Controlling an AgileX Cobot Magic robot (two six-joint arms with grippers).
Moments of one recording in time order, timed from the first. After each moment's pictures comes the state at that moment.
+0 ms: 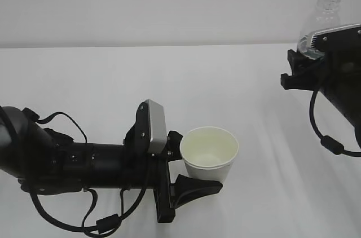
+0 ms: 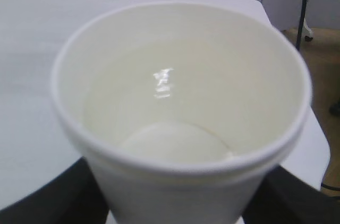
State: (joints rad) left arm -0.59 2.13 -0.78 0.92 -1.13 -0.24; right arm 0.19 1.84 -0.65 0.20 -0.98 -0.30
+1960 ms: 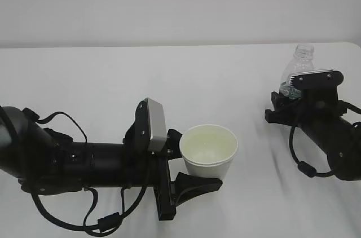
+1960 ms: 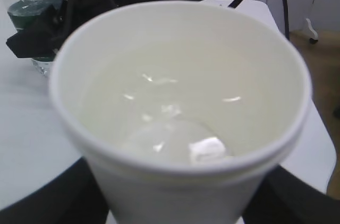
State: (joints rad) left arm -0.59 2.13 -0.78 0.90 -1.13 -0.24; right arm 0.19 2.14 -0.71 0.18 -1.03 -0.15
